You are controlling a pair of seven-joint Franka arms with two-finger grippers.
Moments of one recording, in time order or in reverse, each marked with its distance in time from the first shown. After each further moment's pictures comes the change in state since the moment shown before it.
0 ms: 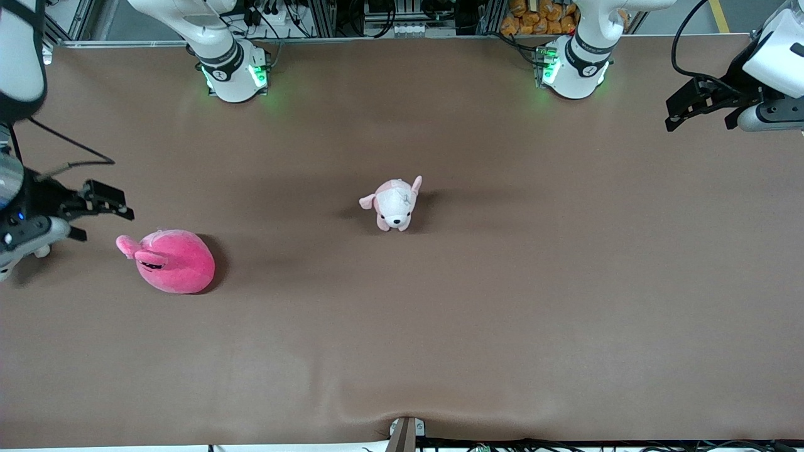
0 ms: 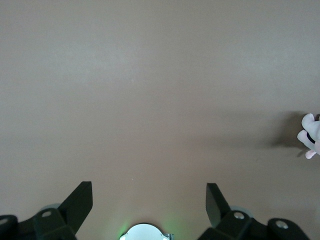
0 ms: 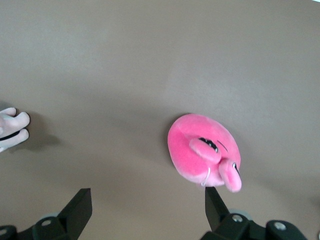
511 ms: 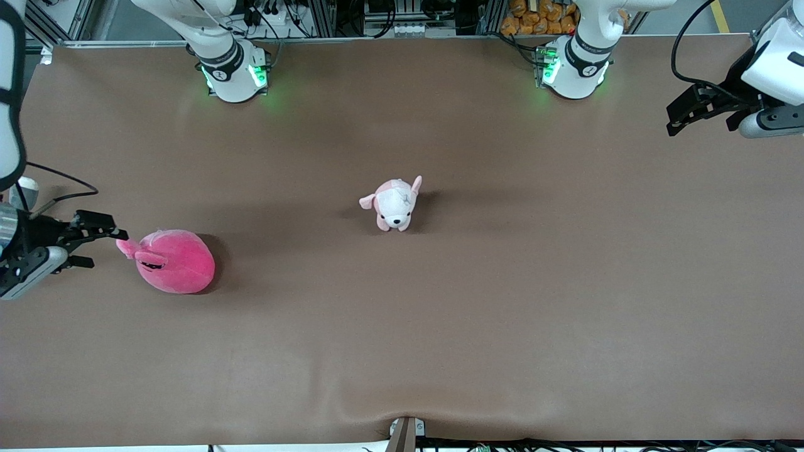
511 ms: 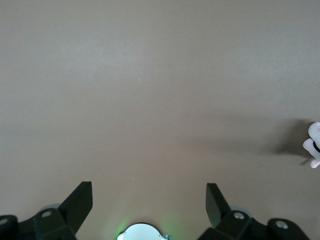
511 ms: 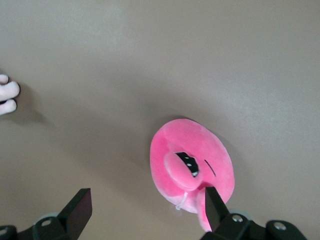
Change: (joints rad) left arm -0.004 0.010 0.001 0.000 0.014 0.000 -0.055; right arm -0.101 0.185 -0.002 0.030 0.104 0.048 -0.329
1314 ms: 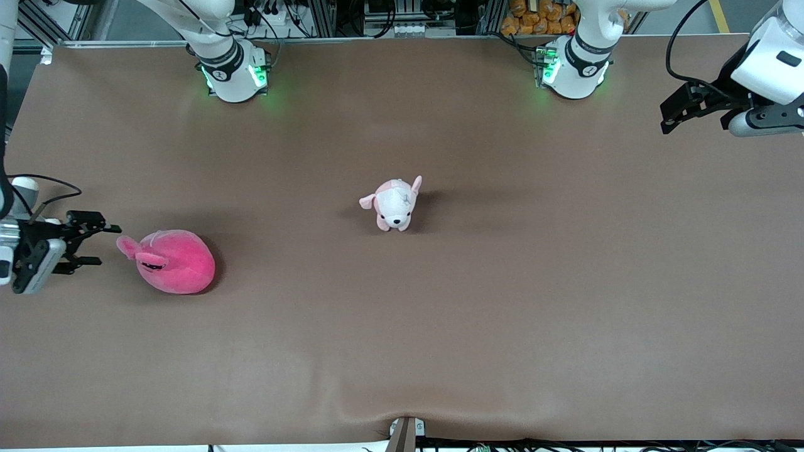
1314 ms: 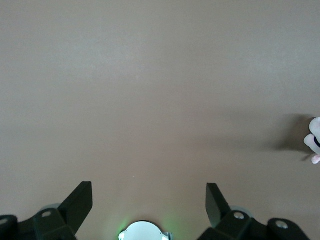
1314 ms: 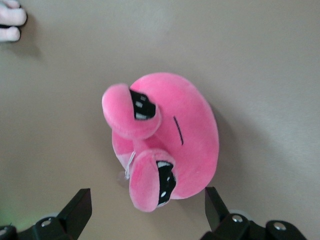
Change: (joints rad) left arm -0.008 0.004 -0.010 -0.002 0.013 -0.007 0.000; right arm -0.195 0.146 -0.011 -0.048 0.091 0.002 -0.518
